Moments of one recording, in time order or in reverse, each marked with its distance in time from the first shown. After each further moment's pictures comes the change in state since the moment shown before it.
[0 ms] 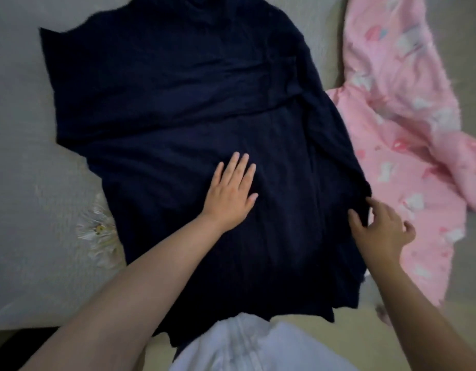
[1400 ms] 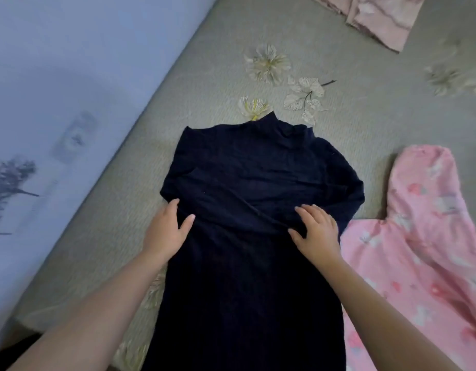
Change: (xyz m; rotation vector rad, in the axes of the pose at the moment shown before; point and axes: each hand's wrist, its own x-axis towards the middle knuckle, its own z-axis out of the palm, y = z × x) left_hand -0.069 -0.148 -0.094 -0.535 0.318 -0.825; right_hand 0.044 -0.217 0.002 0.094 -0.130 -0.870
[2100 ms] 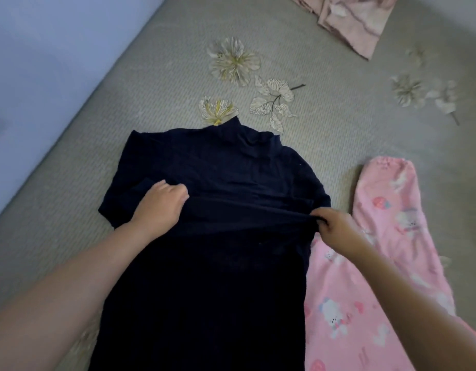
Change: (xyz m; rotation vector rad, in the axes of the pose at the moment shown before) left_hand 0.079 0.076 0.026 0.313 -0.038 0.539; right_hand 0.066 0.089 -0.070 -0.078 -0.176 0.021
